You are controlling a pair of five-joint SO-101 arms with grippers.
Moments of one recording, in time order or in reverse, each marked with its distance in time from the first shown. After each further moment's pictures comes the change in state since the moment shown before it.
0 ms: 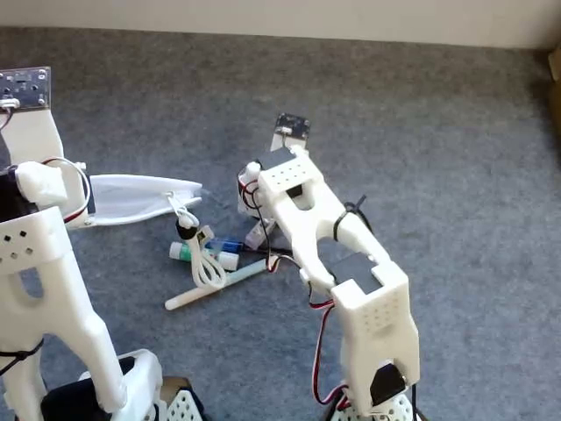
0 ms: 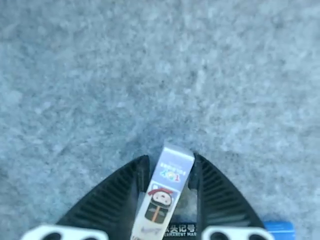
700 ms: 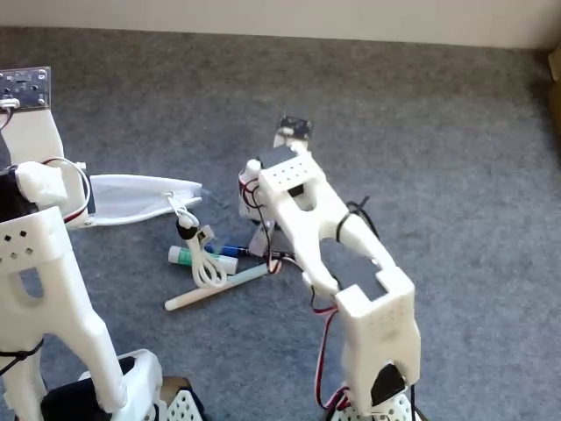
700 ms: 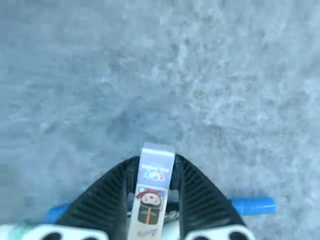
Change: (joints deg) left arm 0.0 0.0 0.0 0.0 0.0; right arm -0.2 -5.8 0.2 5.5 0.1
